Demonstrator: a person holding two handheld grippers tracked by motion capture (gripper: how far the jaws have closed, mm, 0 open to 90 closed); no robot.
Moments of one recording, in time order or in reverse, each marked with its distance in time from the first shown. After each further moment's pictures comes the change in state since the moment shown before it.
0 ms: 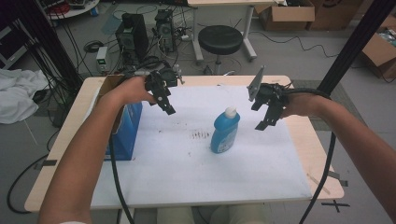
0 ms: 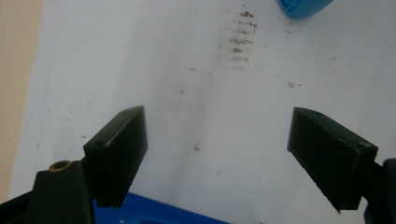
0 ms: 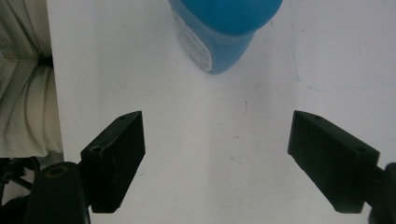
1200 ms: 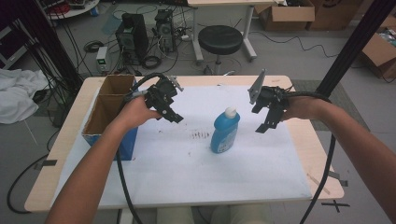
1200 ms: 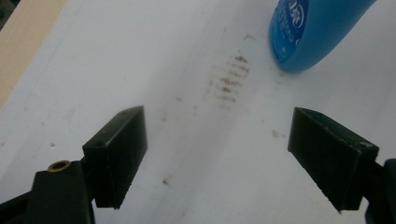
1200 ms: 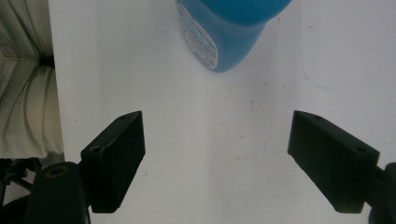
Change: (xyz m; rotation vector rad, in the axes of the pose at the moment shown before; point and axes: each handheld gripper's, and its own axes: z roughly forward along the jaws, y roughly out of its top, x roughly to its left) left arm -0.038 -0.019 0.020 -0.235 0.062 -0.185; right arm 0.004 -0.005 0.007 -0.009 0.006 0.007
